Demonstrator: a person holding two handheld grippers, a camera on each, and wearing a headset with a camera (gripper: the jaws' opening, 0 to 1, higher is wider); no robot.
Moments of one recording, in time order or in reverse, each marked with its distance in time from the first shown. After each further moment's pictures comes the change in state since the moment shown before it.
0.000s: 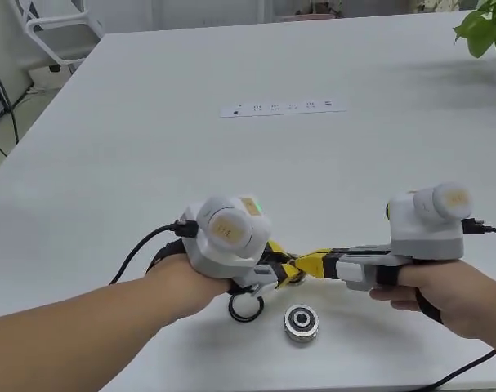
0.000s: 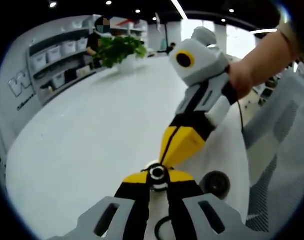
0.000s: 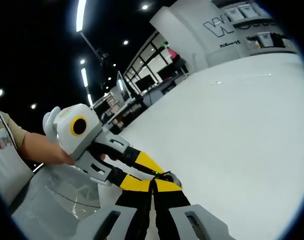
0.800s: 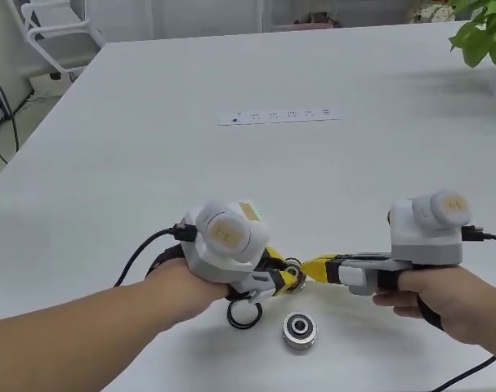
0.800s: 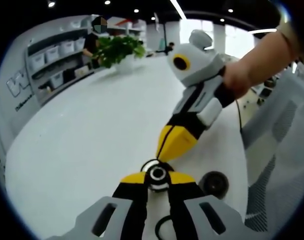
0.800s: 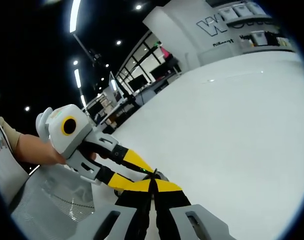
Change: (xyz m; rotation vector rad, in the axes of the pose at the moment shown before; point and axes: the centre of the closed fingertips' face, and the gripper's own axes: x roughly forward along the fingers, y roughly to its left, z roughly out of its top) left arm -0.003 0.000 0.002 0.004 0.002 -0.012; right arm -0.003 -0.012 -0.001 0.017 0.006 -0.061
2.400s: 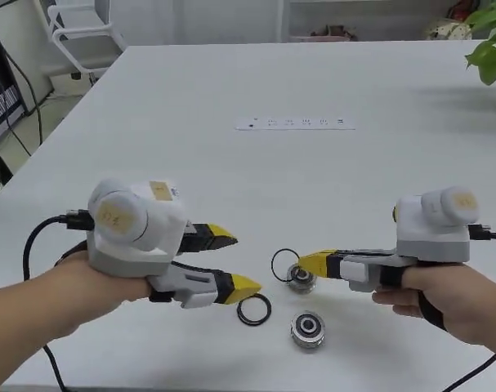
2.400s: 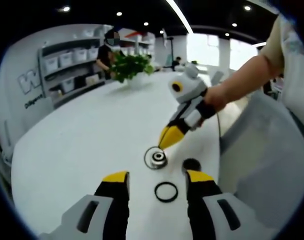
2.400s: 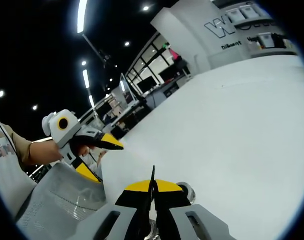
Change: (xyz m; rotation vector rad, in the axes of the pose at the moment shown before) left arm -0.114 -0.001 -0.003 -0.062 -0.118 0.039; right arm 0.006 0.037 0.015 -0.023 -0.010 0.078
